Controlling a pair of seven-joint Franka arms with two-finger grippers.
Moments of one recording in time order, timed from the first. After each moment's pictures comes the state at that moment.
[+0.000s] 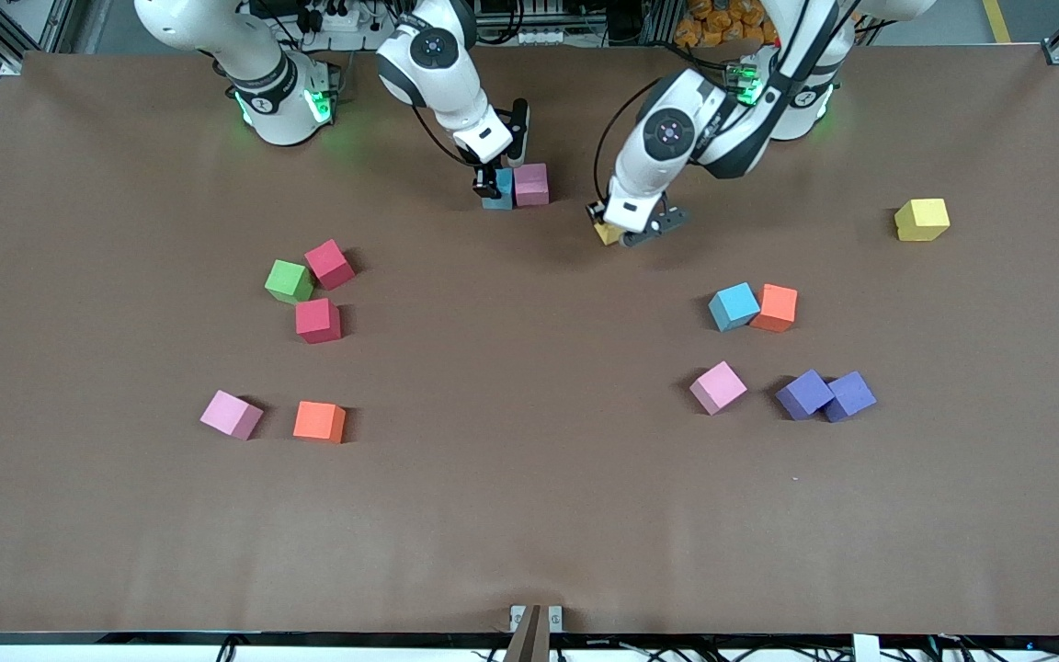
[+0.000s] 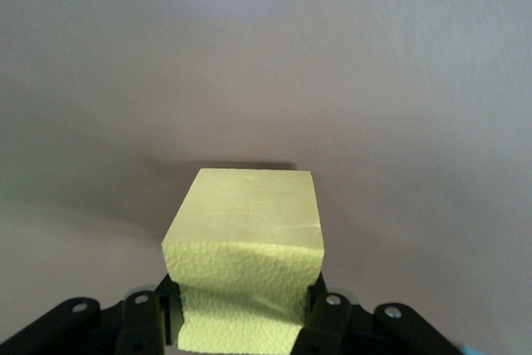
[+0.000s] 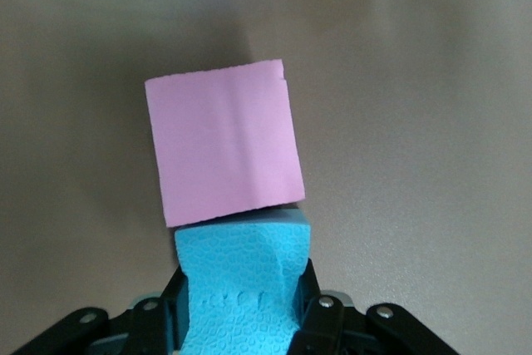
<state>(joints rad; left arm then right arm) -0.44 0.21 -0.46 -2.45 -0.27 2.55 -1.06 1.14 0.21 0.02 -2.54 0.29 2.91 -0.59</state>
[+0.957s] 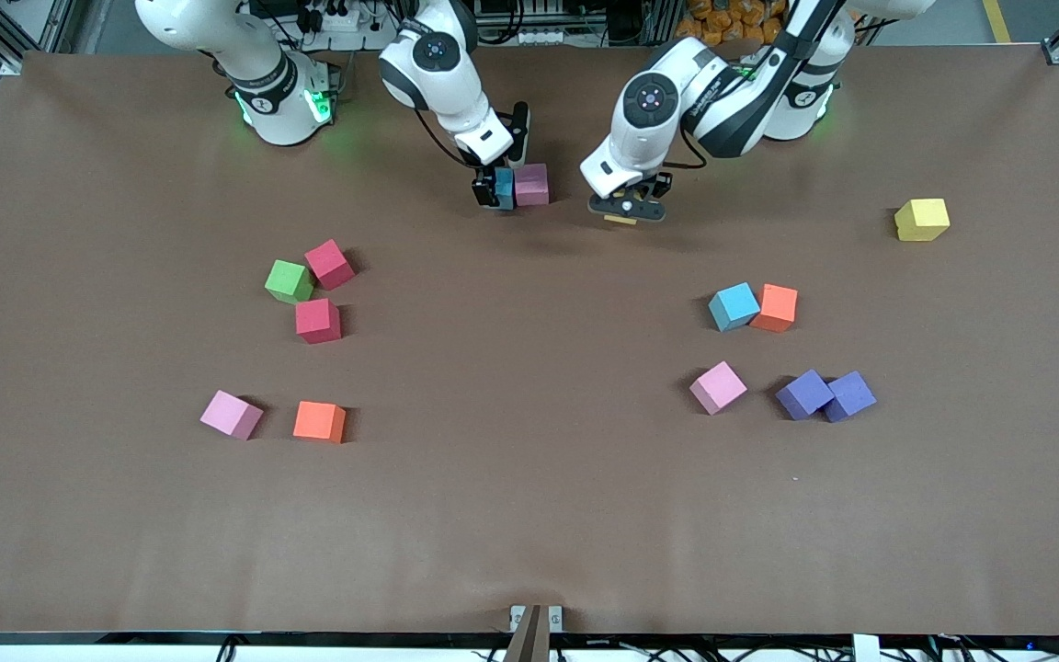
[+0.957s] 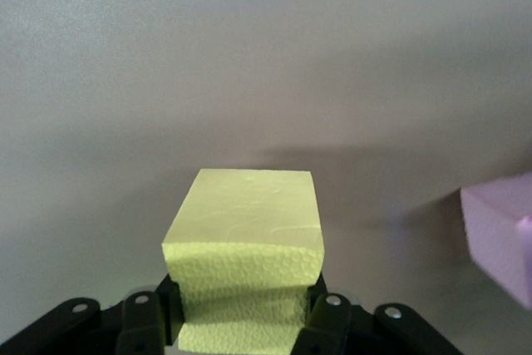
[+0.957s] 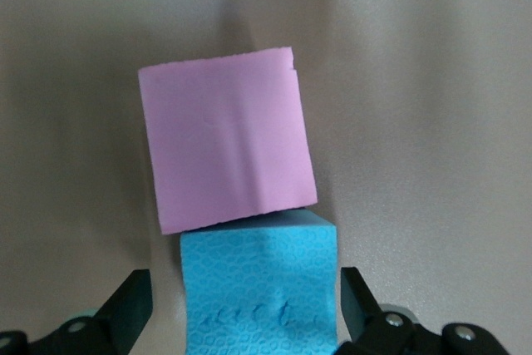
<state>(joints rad) -0.40 0.09 -0.50 -2.43 -0.11 2.29 -0.55 1.15 0.25 0.02 -2.54 0.30 2.96 -0.57</state>
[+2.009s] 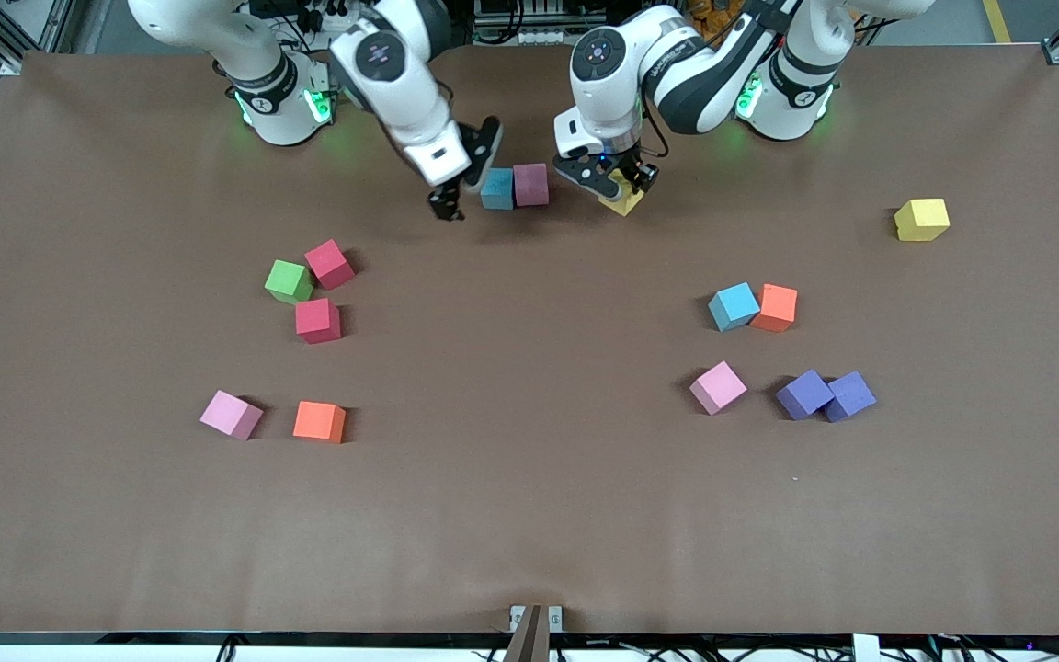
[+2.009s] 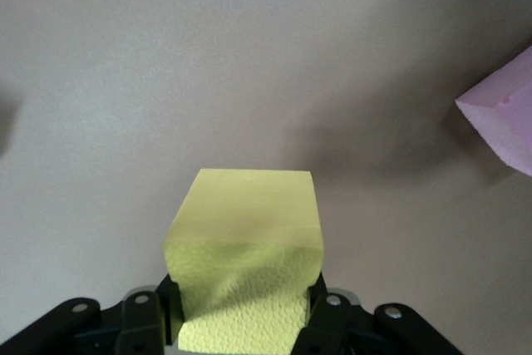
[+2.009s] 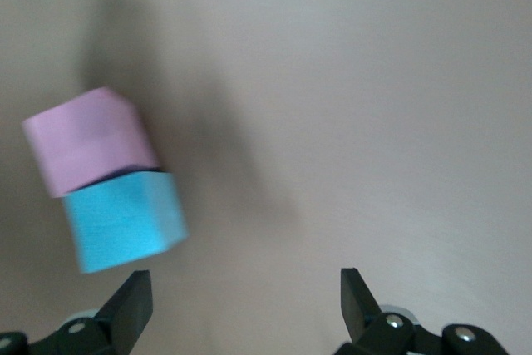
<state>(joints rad) -0.40 0.08 -0.61 -2.35 0.12 2.18 -0.38 0.90 -0.01 -0.08 -2.50 0.30 2.63 -0.56</state>
